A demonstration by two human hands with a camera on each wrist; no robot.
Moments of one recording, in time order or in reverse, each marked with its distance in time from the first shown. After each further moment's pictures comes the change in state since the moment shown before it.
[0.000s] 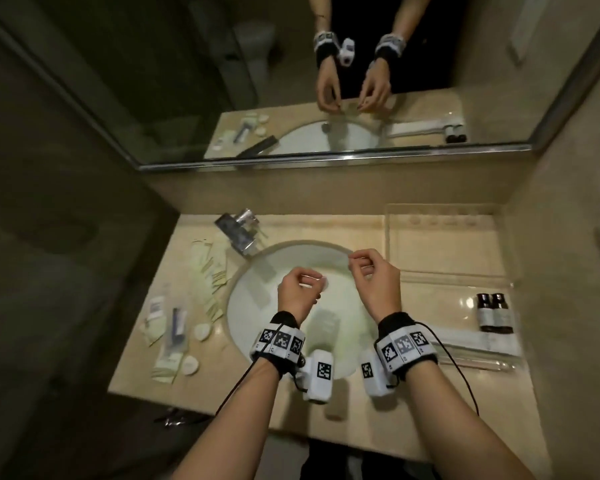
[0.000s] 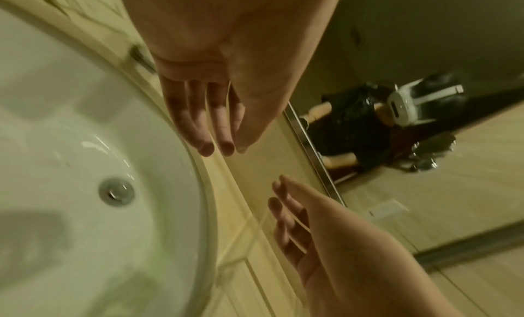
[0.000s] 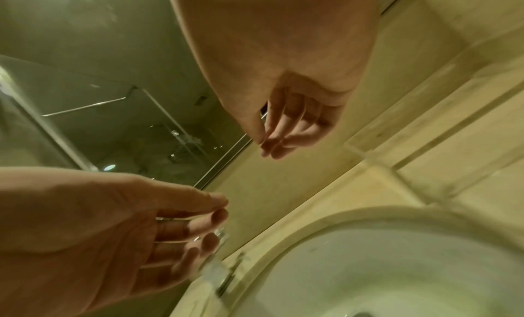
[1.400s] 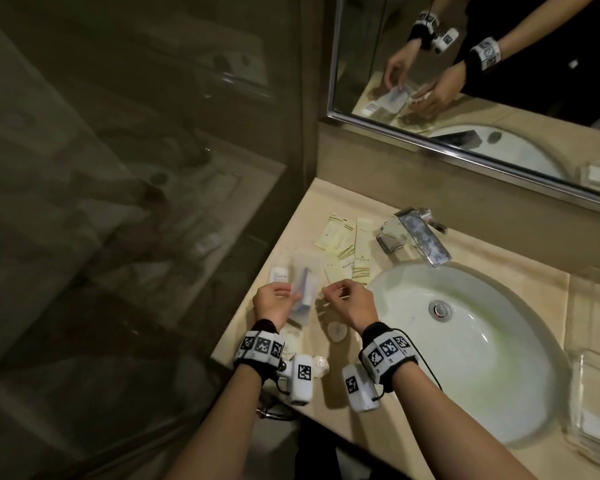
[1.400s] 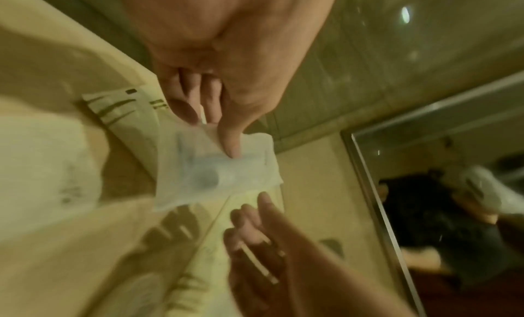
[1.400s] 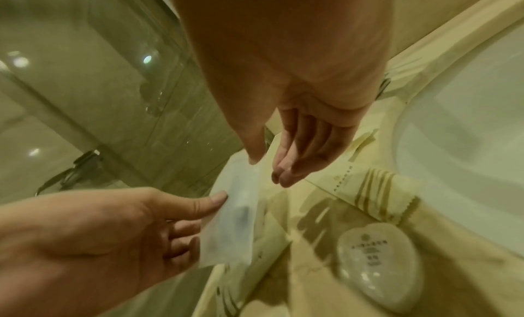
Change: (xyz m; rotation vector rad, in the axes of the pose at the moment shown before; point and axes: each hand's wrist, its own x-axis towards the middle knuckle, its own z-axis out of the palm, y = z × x) left_hand 0.094 -0.179 -0.343 -0.127 0.259 -0.374; right_hand -0.060 -0.062 0.385 -0.287 -0.574 0.241
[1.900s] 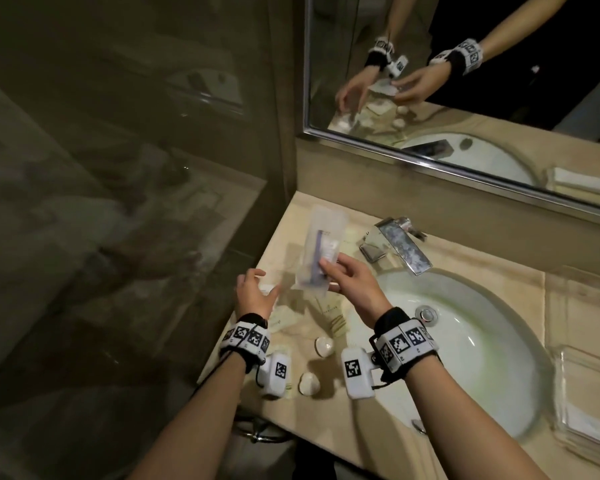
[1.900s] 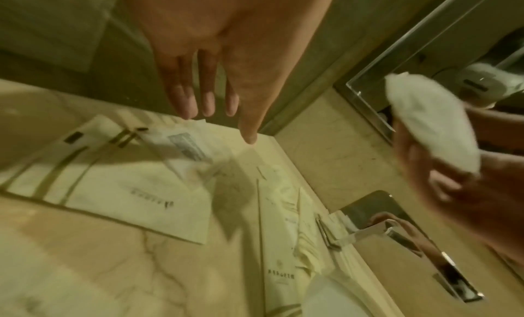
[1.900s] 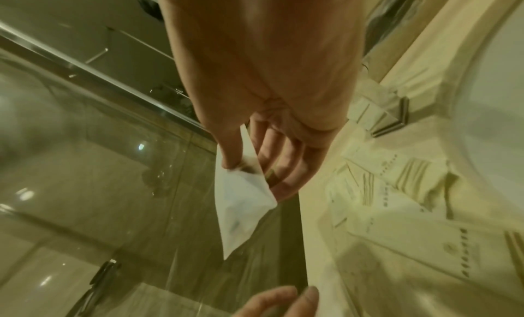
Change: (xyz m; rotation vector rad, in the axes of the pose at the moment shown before) left_hand 0.043 0.019 0.004 0.272 0.133 0.234; right_hand 0.000 -0.059 -0.056 0.522 -0.153 -0.109
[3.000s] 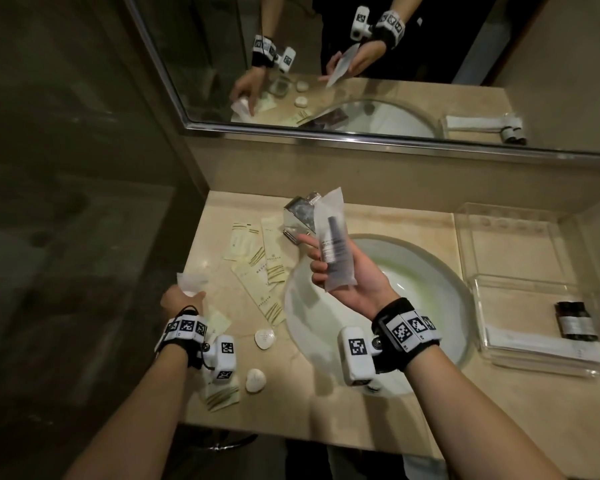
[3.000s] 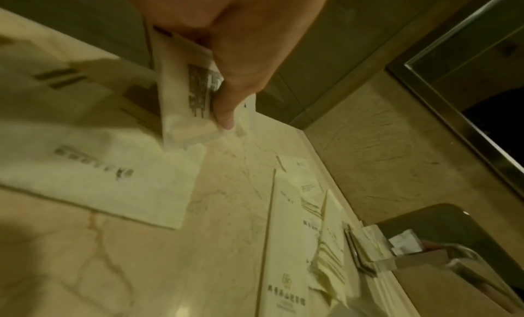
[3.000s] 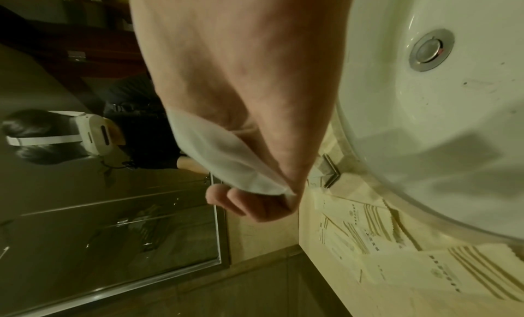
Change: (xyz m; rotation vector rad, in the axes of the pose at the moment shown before) left_hand 0.016 0.014 0.024 0.148 0.025 -0.246; right_hand -0.059 0.001 -0.115 1.023 -0.168 0.188
